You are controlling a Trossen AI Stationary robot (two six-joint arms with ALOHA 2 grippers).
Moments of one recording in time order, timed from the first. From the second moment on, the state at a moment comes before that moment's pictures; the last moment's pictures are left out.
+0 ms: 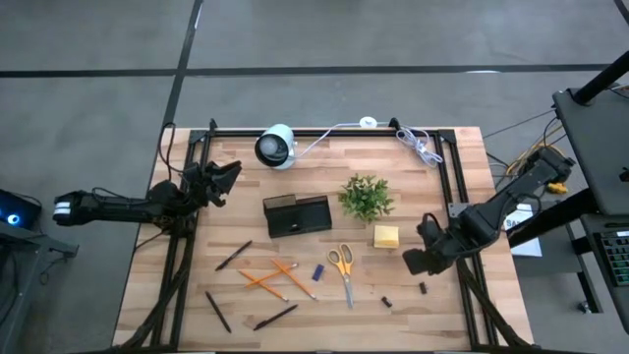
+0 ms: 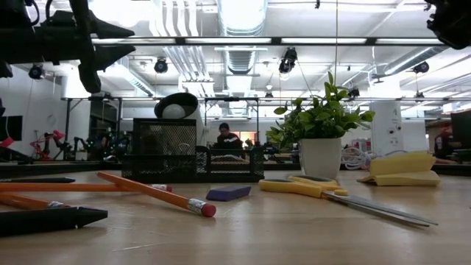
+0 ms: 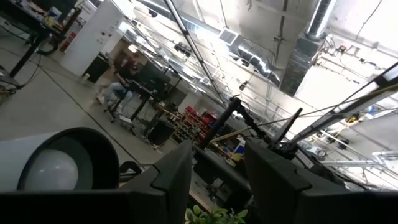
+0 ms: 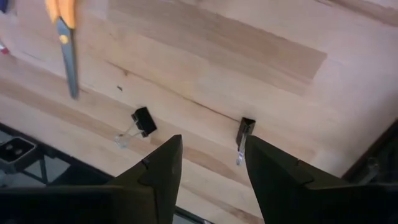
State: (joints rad) left arm 0.06 0.46 0.03 0.78 -0.49 -0.49; right arm 0.66 1.12 0.86 -1.00 -0.02 1.94
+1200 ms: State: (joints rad) left arm 0.06 0.47 0.03 0.78 -0.51 -0.49; right arm 0.78 1.45 0.85 -0.88 -0.14 2.12
